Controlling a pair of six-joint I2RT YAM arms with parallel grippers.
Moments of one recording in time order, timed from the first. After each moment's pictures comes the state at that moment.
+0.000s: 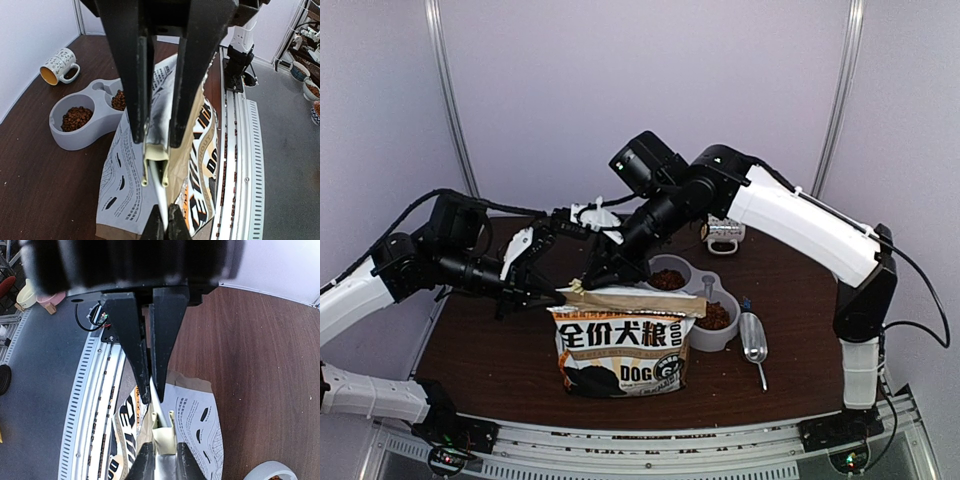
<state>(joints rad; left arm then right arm) -0.72 0.99 1.00 -0.63 0.60 0.30 1.04 2.05 2.30 -1.12 -0.47 -0.44</state>
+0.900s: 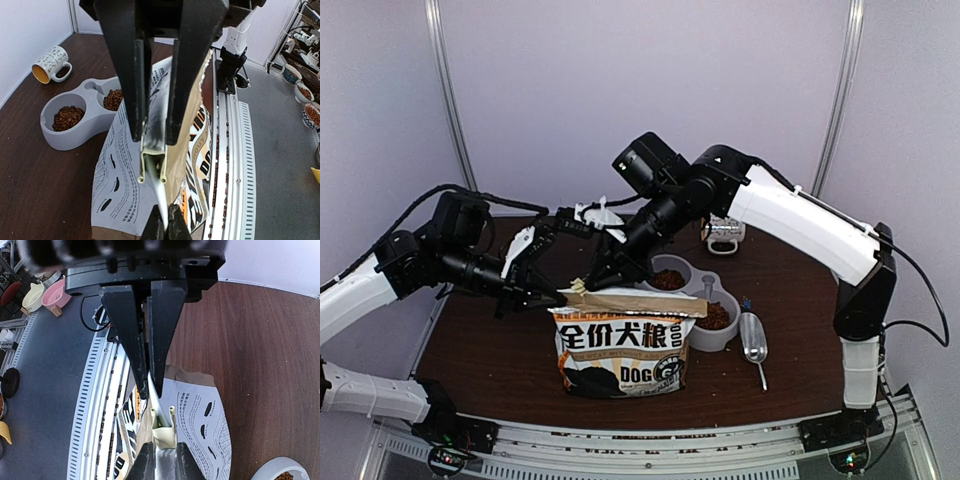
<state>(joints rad) -0.71 1.02 1.01 -0.64 0.65 0.29 1.04 2.04 2.28 -1.11 -0.51 -0.41</state>
